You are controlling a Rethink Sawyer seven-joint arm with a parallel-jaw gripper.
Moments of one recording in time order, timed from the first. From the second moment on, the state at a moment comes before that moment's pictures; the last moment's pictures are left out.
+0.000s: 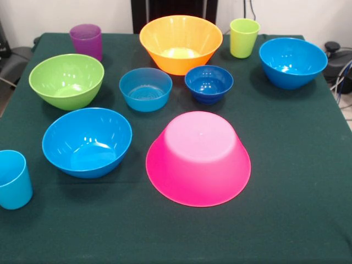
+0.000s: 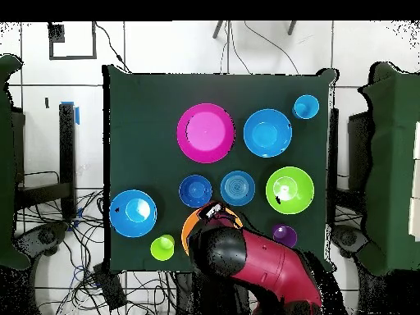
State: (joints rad) arm -0.32 -1.04 -0.06 2.14 0.01 0.43 2.28
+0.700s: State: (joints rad) arm -0.36 -0.92 -0.02 2.14 -0.04 0.30 2.28
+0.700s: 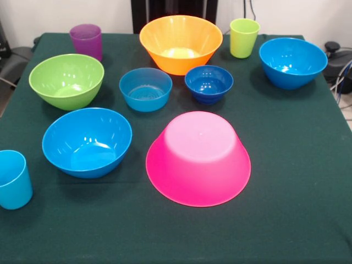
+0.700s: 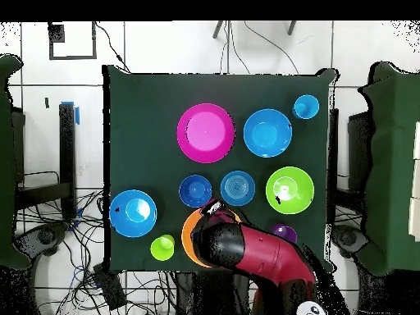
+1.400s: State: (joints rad) arm -0.37 -0.82 0.01 2.14 -0.11 0.27 2.28
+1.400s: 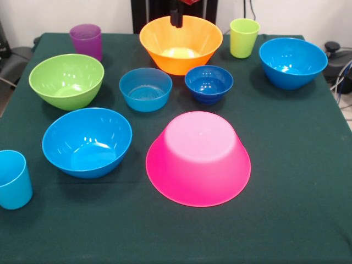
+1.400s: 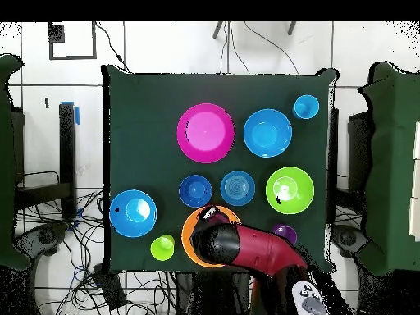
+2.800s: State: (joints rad) arm -0.28 -0.72 -0.07 2.20 -0.08 -0.03 2.28
